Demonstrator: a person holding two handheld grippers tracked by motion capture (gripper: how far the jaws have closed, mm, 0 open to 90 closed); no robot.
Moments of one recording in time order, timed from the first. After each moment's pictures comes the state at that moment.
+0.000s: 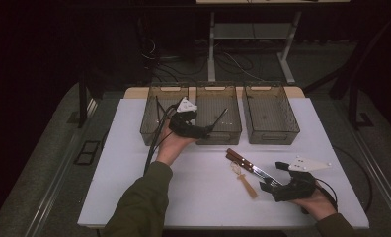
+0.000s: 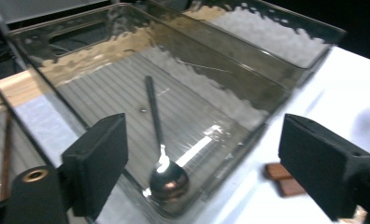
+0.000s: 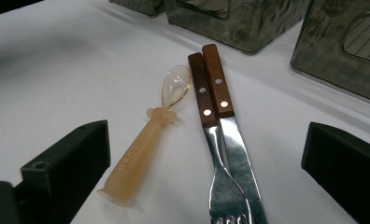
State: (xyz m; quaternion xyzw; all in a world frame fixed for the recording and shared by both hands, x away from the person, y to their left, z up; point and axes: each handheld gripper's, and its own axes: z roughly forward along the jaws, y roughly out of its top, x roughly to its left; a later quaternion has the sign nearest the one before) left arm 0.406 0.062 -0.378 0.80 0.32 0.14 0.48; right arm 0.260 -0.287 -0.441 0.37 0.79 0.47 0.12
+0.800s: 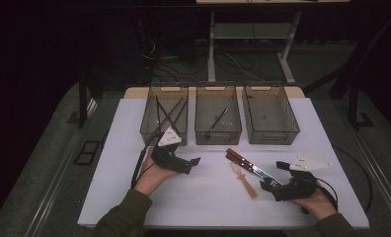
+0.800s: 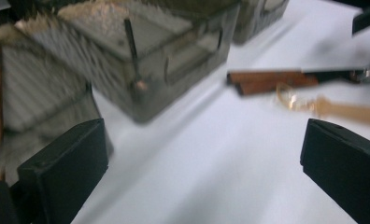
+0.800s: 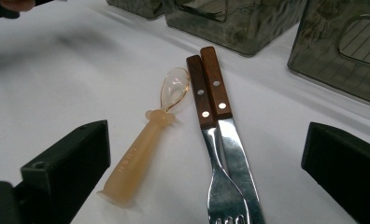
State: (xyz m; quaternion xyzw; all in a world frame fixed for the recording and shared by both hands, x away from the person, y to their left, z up) left arm 0.327 0.111 -0.410 0.83 0.30 0.14 0.46; right arm 0.260 -0.289 -0.440 0.37 0.79 0.47 0.12
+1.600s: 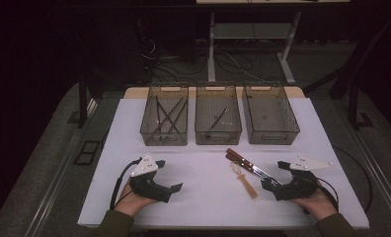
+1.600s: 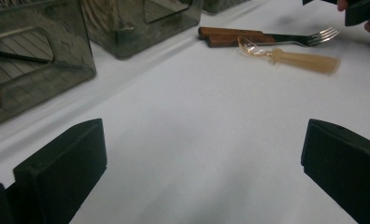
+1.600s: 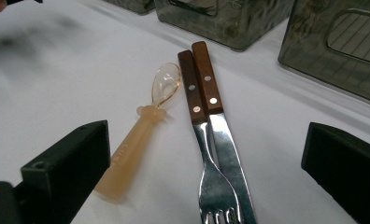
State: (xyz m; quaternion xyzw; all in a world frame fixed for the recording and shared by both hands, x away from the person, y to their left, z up) left arm 0.266 0.162 -0.434 0.81 0.30 0.11 0.49; right arm 0.261 -0.290 -0.439 0.38 0.79 0.46 0.13
